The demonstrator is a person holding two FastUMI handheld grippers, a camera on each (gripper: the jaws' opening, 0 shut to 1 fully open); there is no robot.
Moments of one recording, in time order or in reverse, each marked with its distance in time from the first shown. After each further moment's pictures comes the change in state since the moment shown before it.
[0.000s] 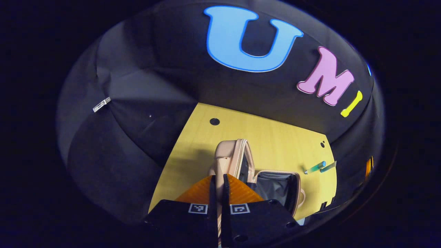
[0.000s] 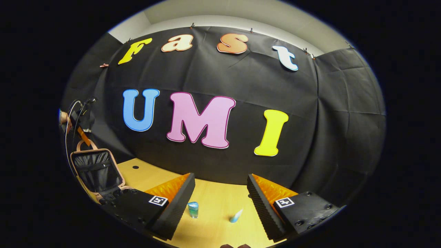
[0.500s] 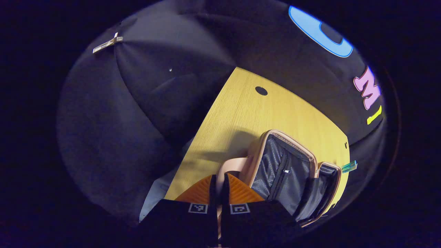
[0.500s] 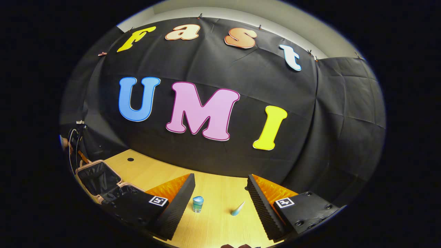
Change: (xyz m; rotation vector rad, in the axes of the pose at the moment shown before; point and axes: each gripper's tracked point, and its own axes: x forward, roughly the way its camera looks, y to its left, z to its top) left arm 0.154 0.125 -0.100 -0.136 0.185 0.013; right arm -0.010 0.027 0.002 -0.070 0.095 -0.099
